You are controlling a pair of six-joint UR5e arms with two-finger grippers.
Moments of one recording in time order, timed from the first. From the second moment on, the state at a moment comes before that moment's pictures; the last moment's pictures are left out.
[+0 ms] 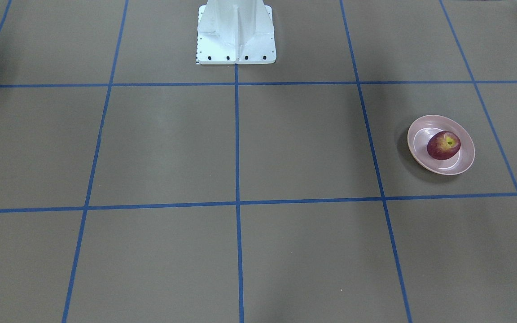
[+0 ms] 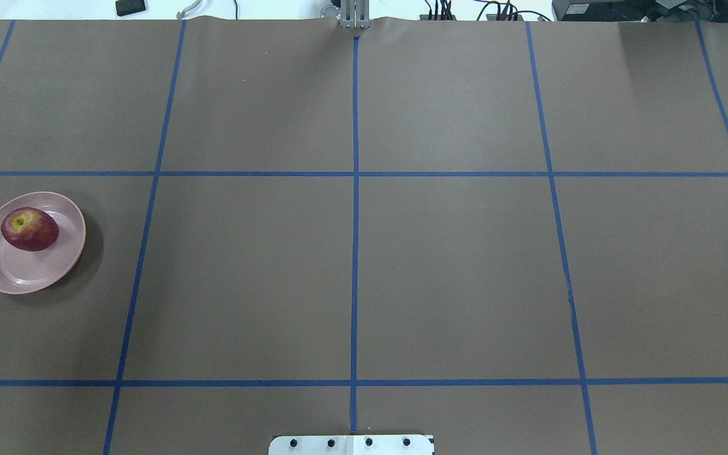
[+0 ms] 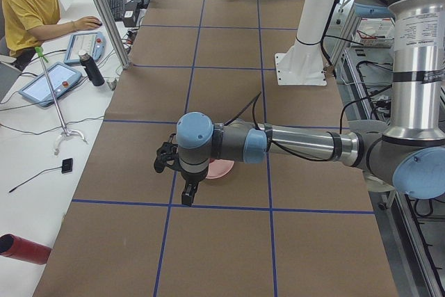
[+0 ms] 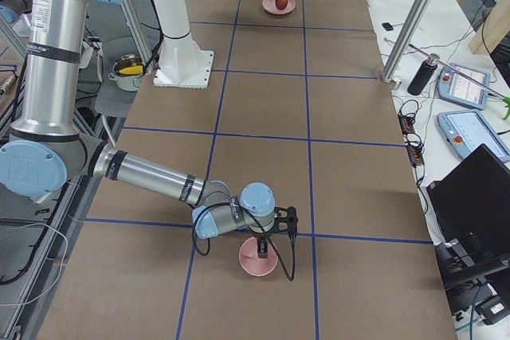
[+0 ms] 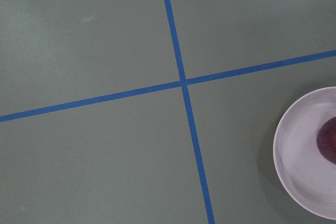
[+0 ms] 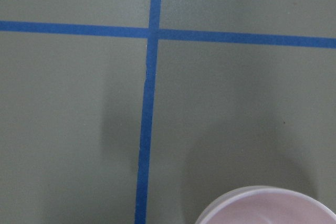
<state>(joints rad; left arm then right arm) -1.63 -1.50 -1.75 -1.56 -2.35 0.16 1.37 -1.76 1.39 -0.91 2.30 0.31</state>
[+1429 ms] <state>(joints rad) -1.62 -1.49 -1.75 -1.56 -2.35 0.16 1.20 -1.47 1.74 -1.23 2.32 0.45</state>
